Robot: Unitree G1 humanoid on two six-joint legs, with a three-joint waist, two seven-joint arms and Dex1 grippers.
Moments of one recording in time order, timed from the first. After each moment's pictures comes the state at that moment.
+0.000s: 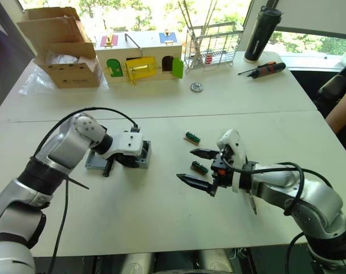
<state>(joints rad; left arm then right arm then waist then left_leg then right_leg) -0.76 0.84 -0.46 0.08 0.02 0.34 -1.48 -0.27 -0.66 0.11 -0.70 0.75 0.95 0.45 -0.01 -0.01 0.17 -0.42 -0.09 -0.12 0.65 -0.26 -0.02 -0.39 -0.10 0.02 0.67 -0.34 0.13</state>
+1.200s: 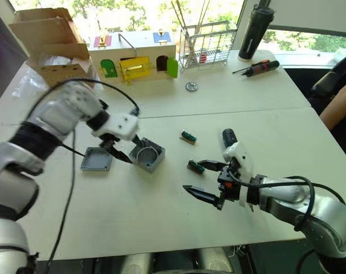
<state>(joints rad) -1.10 1.01 -0.66 0.32 -0.37 0.09 -1.61 -0.14 -0.72 0.04 -0.80 0.81 1.00 0.45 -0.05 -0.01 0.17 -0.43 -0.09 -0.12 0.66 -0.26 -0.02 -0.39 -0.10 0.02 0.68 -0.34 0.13</state>
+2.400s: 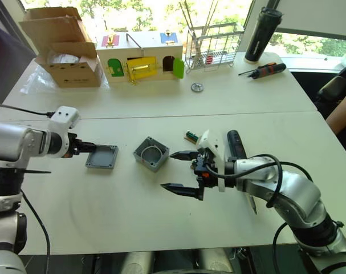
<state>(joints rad) -0.67 0.92 -0.04 0.08 -0.40 1.39 -0.64 -0.39 -0.61 0.28 -0.65 0.63 0.89 0.60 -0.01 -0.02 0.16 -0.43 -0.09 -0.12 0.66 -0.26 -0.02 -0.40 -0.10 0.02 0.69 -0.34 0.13</state>
